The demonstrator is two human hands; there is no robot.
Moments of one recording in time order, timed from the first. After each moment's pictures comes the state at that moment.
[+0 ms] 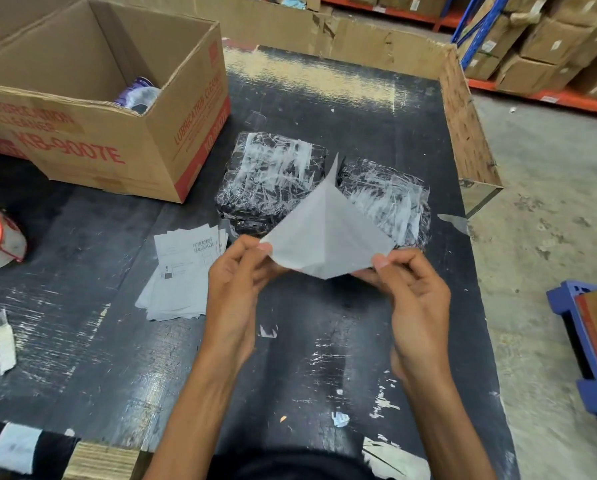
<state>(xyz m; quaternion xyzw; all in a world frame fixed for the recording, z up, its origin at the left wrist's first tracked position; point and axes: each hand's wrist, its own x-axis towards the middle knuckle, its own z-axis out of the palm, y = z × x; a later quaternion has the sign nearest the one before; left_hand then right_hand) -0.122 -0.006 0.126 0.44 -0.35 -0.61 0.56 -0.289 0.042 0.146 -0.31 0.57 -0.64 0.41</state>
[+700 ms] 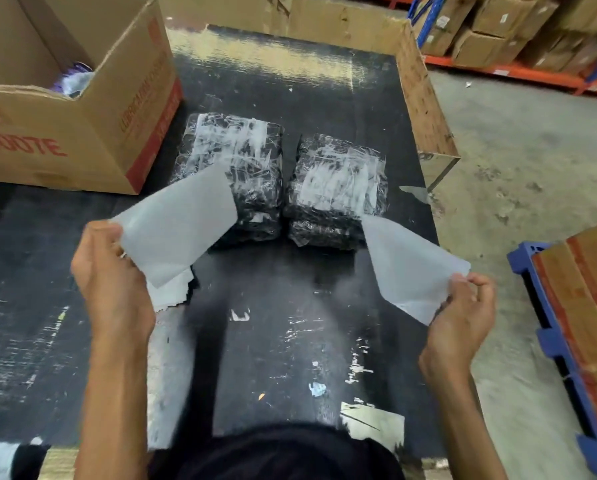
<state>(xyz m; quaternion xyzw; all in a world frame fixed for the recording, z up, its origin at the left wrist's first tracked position) -0.061 -0.025 0.121 0.56 -0.23 -0.47 0.64 -0.372 0.100 0.089 -0.16 0.71 -0.67 0.15</state>
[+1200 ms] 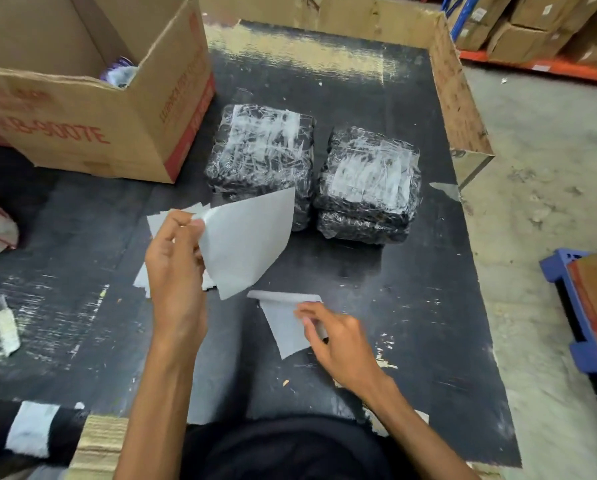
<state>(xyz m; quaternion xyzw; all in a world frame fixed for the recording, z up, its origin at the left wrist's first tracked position) -0.076 0.009 0.126 0.53 -0.38 -0.48 0.59 -0.276 0.094 -0.009 -0.69 0.62 -0.29 0.23</state>
